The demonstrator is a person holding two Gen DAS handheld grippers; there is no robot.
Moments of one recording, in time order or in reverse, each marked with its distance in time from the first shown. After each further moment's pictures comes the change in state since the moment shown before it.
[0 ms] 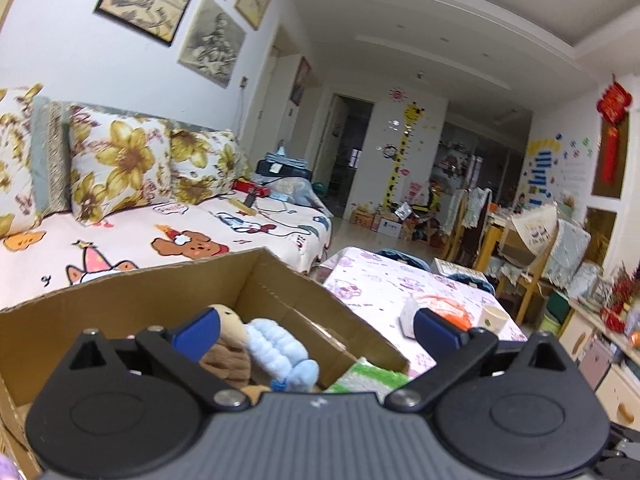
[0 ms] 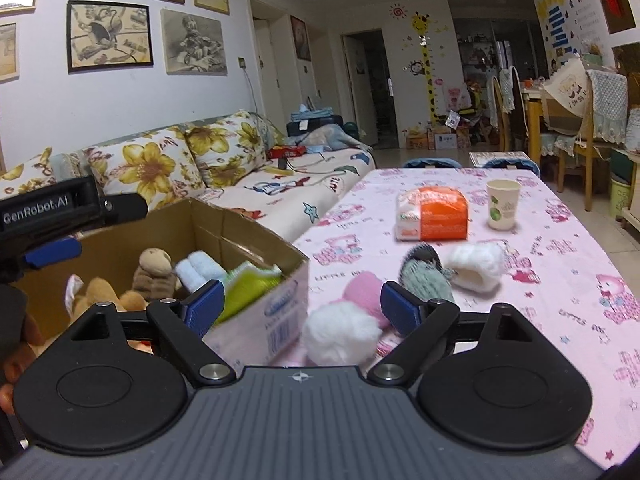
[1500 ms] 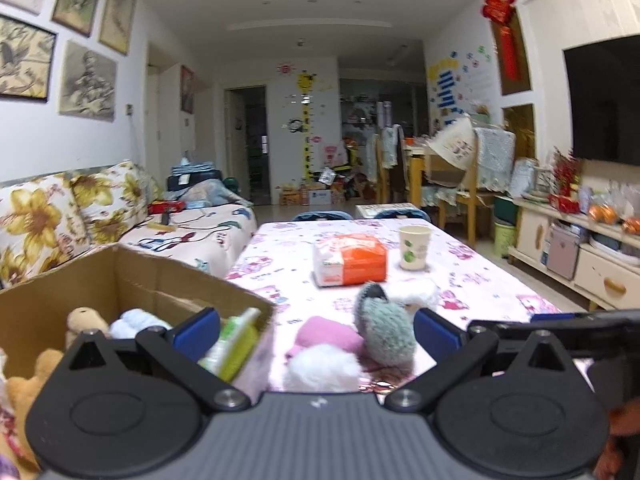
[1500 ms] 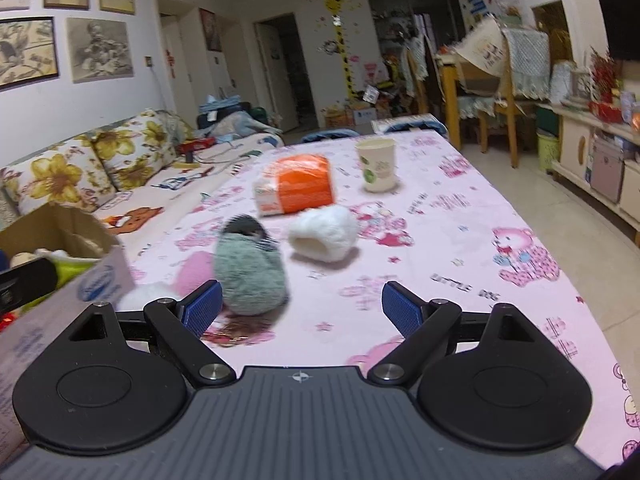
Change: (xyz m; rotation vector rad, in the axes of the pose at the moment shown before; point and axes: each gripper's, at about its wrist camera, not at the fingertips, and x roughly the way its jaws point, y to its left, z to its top) left arm 0.012 -0.091 -0.054 0.361 0.044 -0.177; right arm 0.017 -0.074 -0.018 0.153 0.037 -0.231
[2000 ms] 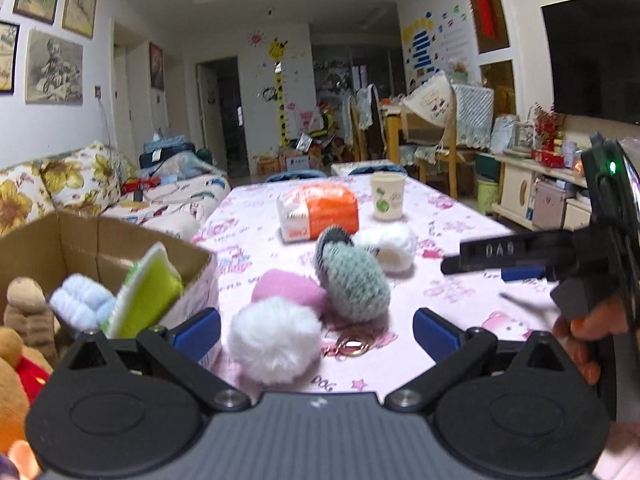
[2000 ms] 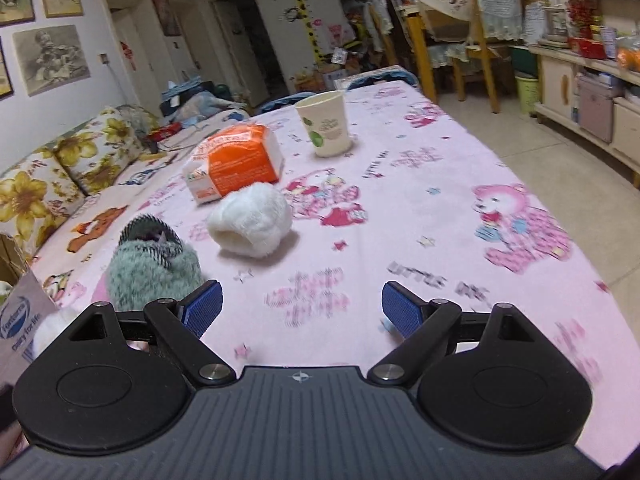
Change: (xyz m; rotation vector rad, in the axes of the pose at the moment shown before) left arm 0.040 -0.025 -0.027 0.050 0.112 -0.036; right arm 0.069 -0.051 0.006 0.130 0.089 -0.007
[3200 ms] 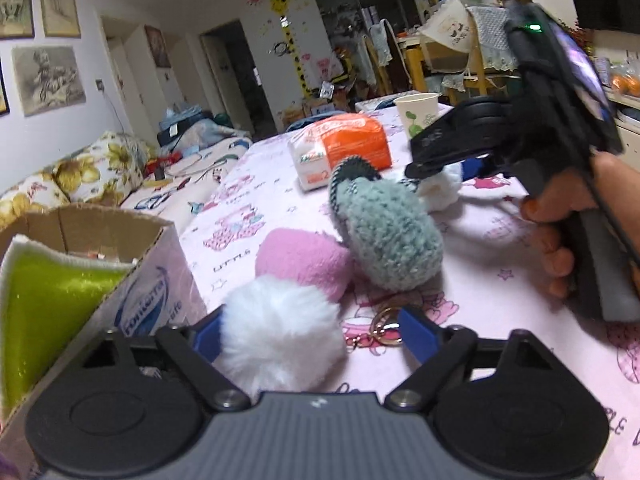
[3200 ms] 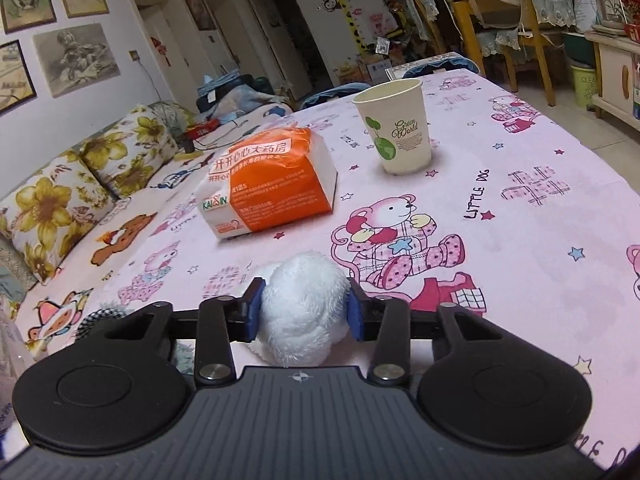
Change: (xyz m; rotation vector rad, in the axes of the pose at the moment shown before) left arm 0.053 -0.023 -0.001 0.145 0.166 0.143; right arm 0.107 0.009 0.049 0.002 0.027 0.142
